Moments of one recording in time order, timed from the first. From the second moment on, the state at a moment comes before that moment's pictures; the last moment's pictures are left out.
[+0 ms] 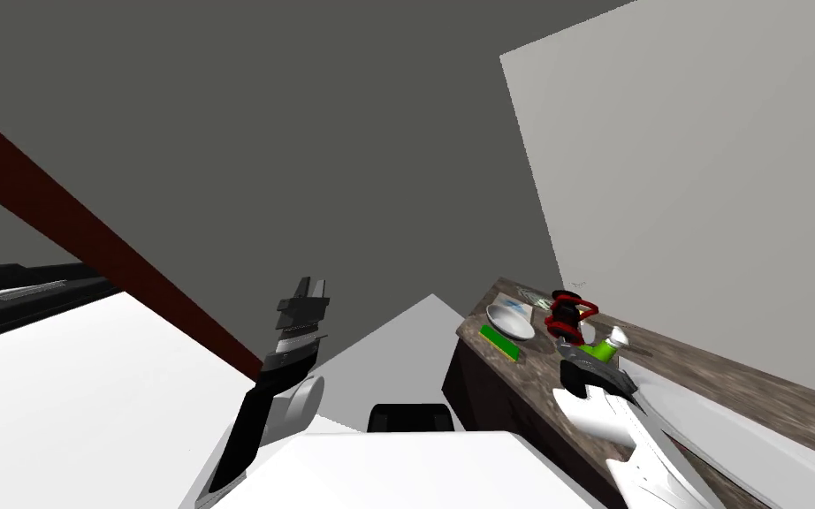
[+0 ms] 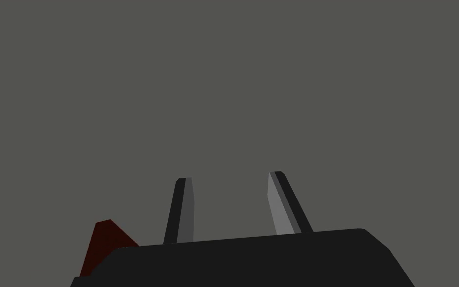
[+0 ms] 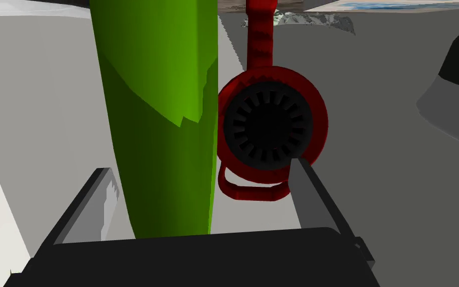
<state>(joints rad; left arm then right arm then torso) 0.48 -0.01 0.07 -2.36 0.02 -0.40 0.17 0.23 -0.21 -0.62 -1.63 0.76 0.44 0.48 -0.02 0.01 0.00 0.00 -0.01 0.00</state>
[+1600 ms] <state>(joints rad) 0.48 -0.01 0.07 -2.36 0.02 -0.40 0.17 -0.22 -0.04 -0.68 -1.43 1.15 0.63 0.47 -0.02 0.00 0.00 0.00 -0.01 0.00</state>
